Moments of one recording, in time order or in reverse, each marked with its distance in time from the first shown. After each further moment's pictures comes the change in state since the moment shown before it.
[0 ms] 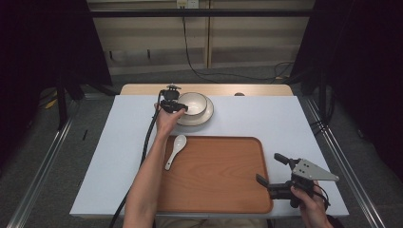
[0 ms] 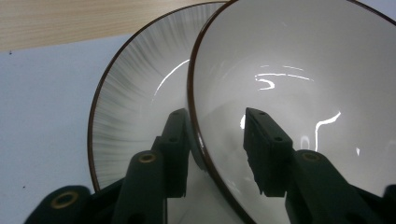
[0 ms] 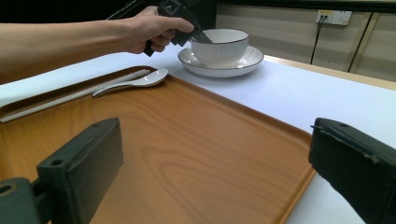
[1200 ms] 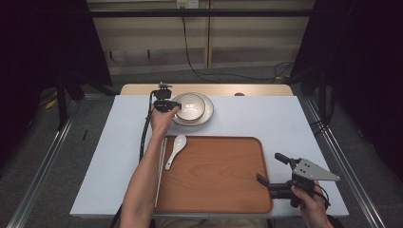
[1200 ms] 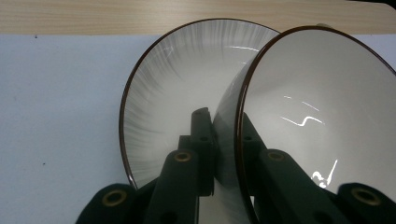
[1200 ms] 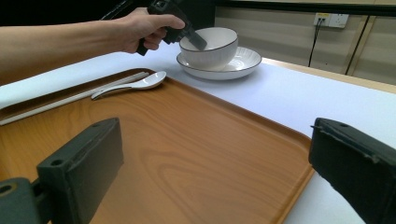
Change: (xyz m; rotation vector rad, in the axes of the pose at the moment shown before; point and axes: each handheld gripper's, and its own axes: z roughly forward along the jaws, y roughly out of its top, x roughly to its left) left arm 0.017 -0.003 -0.016 -0.033 -0.052 -0.127; right arm 0.000 0.001 -0.001 -0.010 -0.010 0.005
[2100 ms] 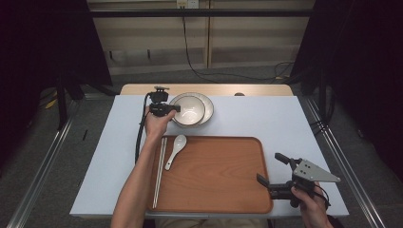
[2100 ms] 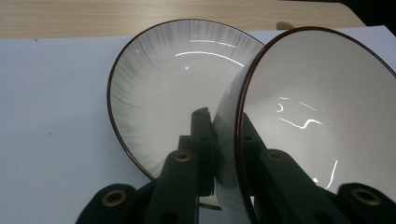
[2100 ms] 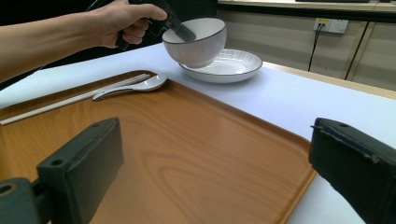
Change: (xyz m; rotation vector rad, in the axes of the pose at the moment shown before) left arm -0.014 -0.016 -0.044 -0.028 -0.059 0.062; right arm 0.002 0.000 -0.001 -0.014 0.007 -0.020
